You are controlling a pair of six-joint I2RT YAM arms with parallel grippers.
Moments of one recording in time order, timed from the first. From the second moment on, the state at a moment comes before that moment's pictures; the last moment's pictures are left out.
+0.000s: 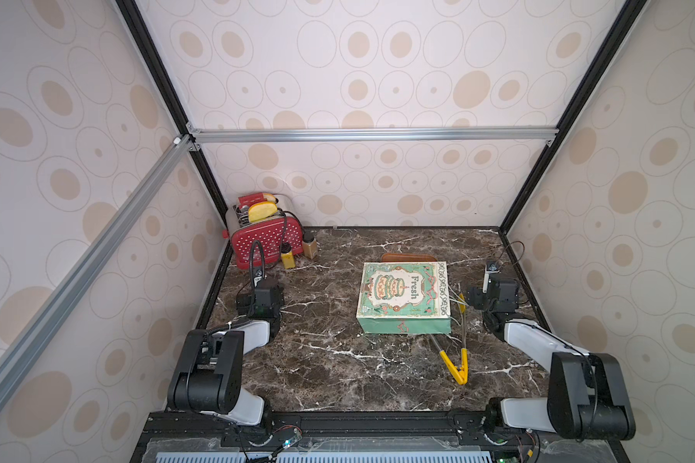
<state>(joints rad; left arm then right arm) -0.04 1.50 0.52 0.46 -0.56 -0.04 0.07 1.38 0.56 0.26 0.33 -0.15</state>
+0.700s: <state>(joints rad) 0.00 1.54 0.42 0.71 -0.29 0.02 0.06 1.54 0.41 0.71 0.28 -0.18</state>
